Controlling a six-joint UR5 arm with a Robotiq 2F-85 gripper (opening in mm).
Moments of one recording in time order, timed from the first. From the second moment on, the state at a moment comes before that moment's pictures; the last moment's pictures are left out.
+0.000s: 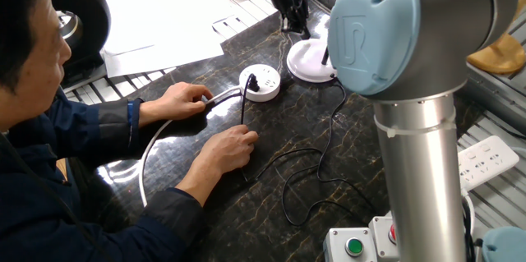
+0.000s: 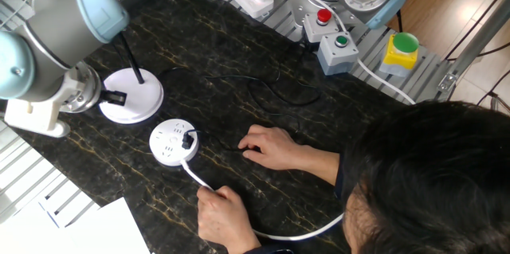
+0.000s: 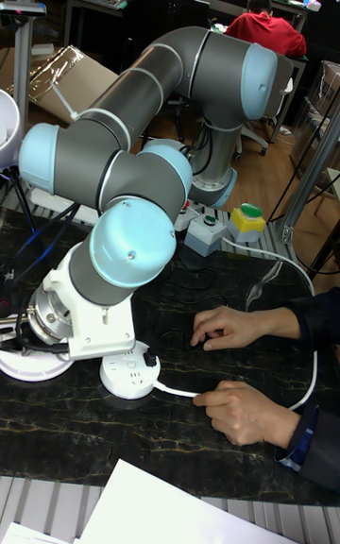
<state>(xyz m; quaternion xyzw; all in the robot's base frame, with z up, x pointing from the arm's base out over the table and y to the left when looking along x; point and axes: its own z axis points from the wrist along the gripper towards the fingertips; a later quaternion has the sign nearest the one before) 0.625 -0.183 0.048 0.22 -0.95 0.12 0.20</state>
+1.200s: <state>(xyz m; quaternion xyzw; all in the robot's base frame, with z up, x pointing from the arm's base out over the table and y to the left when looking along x) 0.618 -0.184 0.040 0.23 -0.94 0.10 0.22</state>
